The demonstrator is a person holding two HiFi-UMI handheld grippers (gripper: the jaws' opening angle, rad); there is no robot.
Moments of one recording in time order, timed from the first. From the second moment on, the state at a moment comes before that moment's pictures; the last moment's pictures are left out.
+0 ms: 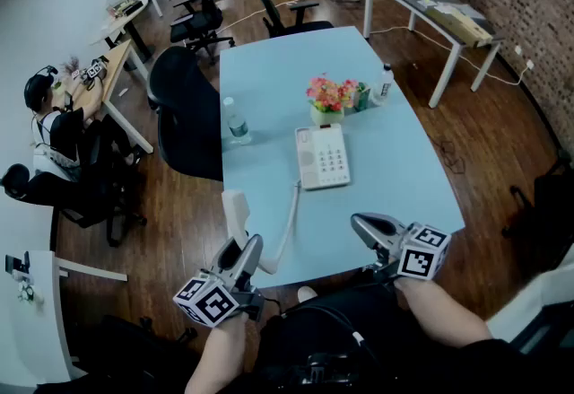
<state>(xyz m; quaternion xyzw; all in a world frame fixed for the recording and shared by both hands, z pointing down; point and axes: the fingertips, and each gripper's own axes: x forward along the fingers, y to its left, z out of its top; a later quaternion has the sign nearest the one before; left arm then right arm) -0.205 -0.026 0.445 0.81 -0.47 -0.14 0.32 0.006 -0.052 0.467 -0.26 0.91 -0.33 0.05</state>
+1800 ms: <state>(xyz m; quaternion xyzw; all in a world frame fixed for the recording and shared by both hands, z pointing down) -0.166 -0.108 0.497 0.79 -0.48 -0.08 0.37 0.062 -0.091 0.477 -0.29 0.90 -0.33 0.05</state>
